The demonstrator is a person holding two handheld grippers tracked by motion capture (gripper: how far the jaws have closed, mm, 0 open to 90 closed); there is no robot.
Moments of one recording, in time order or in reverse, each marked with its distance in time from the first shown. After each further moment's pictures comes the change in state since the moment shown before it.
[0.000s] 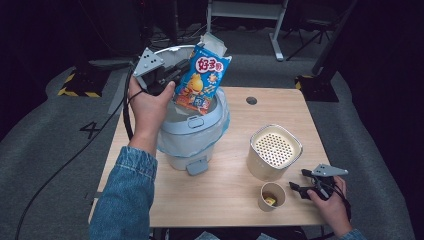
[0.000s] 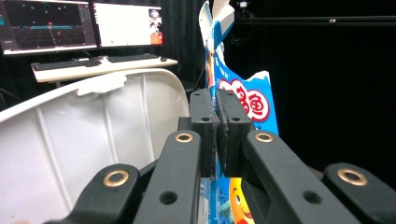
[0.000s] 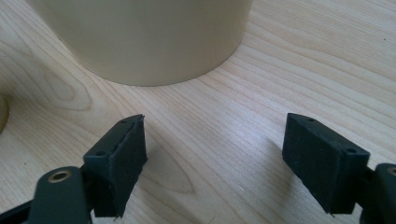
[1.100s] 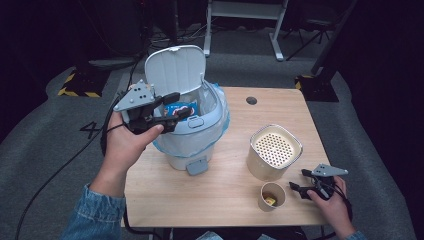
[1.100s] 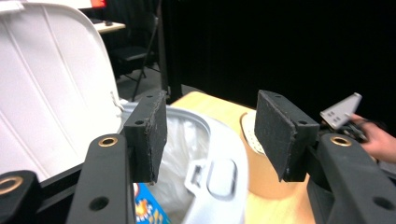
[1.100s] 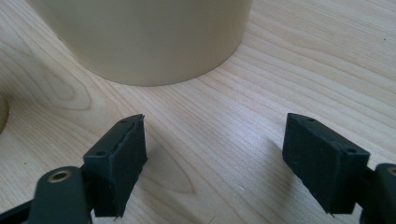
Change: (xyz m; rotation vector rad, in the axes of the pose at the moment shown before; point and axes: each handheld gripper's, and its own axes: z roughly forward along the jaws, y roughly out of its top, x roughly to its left) left arm -0.036 -0.018 -0.075 0.159 -0.212 0.060; right arm 0.000 0.000 0.000 0.001 -0.001 -0.001
